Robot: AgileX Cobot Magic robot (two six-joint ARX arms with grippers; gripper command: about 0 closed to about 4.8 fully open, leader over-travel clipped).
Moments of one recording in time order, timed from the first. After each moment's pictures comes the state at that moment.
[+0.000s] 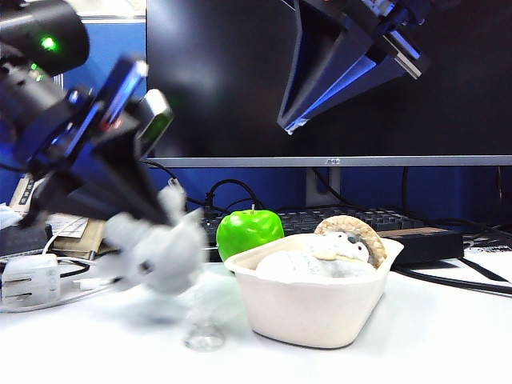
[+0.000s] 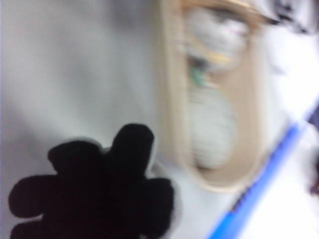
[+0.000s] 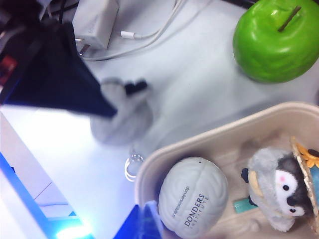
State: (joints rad) left arm -0.44 1.39 0.72 -0.30 0.63 -0.24; right arm 0.84 1.21 0.94 -0.54 -0.11 0.20
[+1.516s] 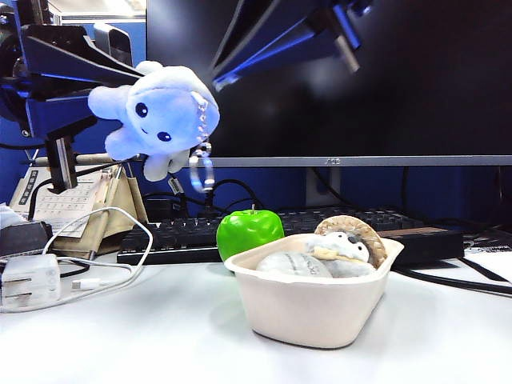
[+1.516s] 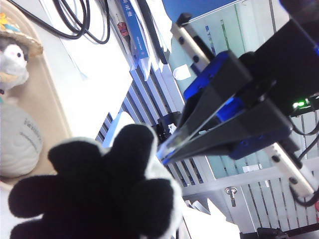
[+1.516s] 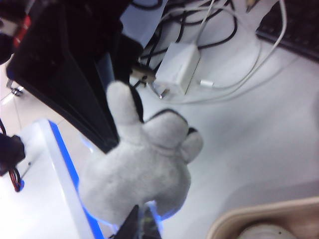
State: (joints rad) left arm -0.24 1.41 0.72 -0.19 1.43 -0.24; right arm 0.85 1.25 0.94 -0.34 -0.33 0.20
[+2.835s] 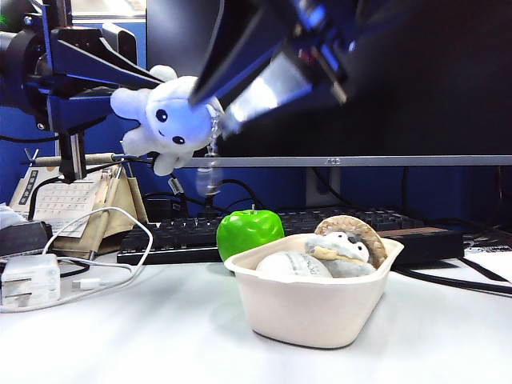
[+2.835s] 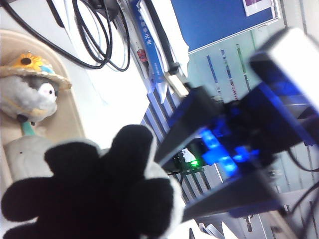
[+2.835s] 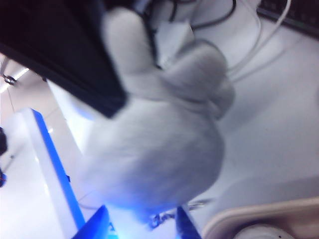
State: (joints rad) left arm -0.24 1.41 0.73 0.02 1.34 -0.45; right arm 0.84 1.33 0.94 -0.32 -0.33 0.19
